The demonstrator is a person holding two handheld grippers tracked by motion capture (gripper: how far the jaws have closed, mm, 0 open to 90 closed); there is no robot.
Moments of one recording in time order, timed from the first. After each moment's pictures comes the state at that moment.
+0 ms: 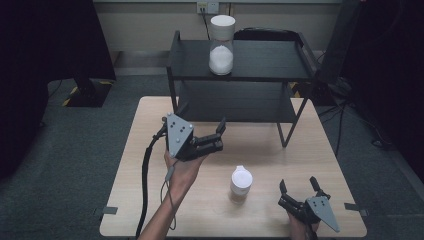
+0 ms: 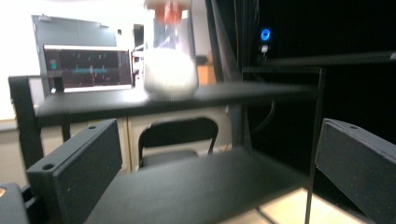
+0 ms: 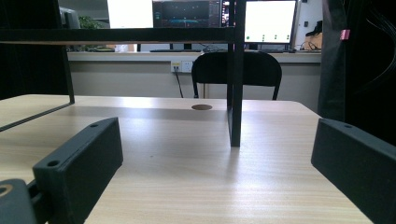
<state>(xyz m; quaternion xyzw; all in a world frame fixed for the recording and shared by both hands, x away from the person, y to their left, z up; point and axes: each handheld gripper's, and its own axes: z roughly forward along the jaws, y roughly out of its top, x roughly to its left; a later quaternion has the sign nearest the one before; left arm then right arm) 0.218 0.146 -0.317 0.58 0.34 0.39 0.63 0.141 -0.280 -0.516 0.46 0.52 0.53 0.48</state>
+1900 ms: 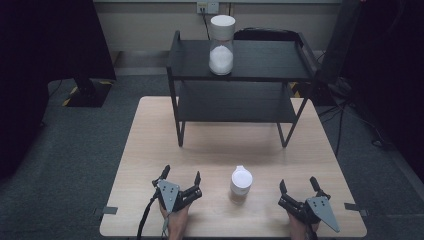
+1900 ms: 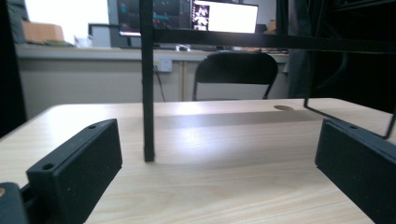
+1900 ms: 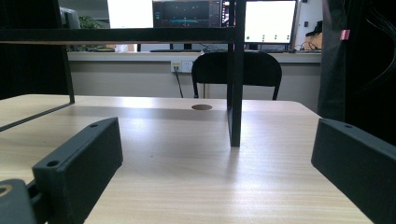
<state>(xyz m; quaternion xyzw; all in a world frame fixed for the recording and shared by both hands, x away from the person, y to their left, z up) 0.174 0.151 -0.511 0.54 0.44 0.44 0.57 0.141 -0.281 -0.516 0.46 0.52 0.53 0.48</state>
